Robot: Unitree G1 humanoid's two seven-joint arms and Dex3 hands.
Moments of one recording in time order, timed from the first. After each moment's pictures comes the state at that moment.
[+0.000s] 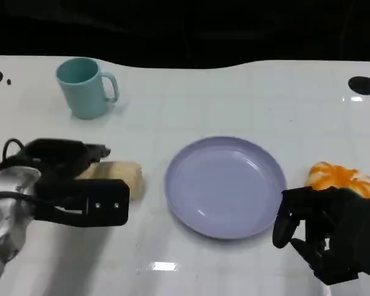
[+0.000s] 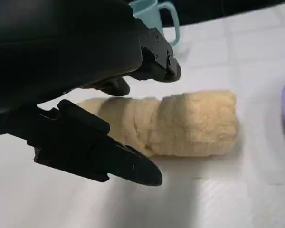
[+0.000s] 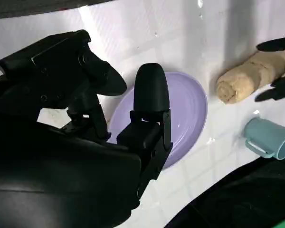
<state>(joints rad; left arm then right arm) -0.55 0.48 -0.47 0.52 0.75 0.01 -0.26 0.05 -0.41 0.20 -0.65 -0.17 0.63 0.40</state>
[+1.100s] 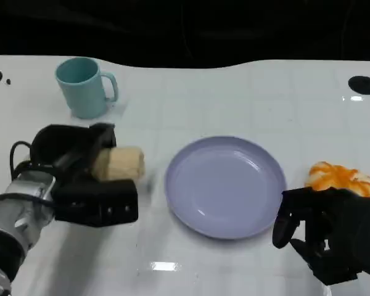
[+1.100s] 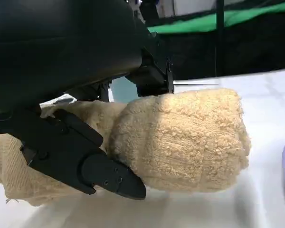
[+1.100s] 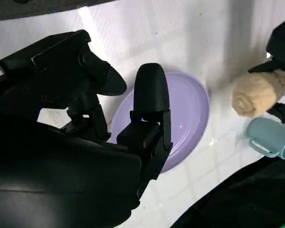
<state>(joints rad) -0.69 0.35 -0.49 0.89 0.77 -0.18 0.29 0.05 -0.40 0.20 -0.63 -0.17 0.63 0.39</state>
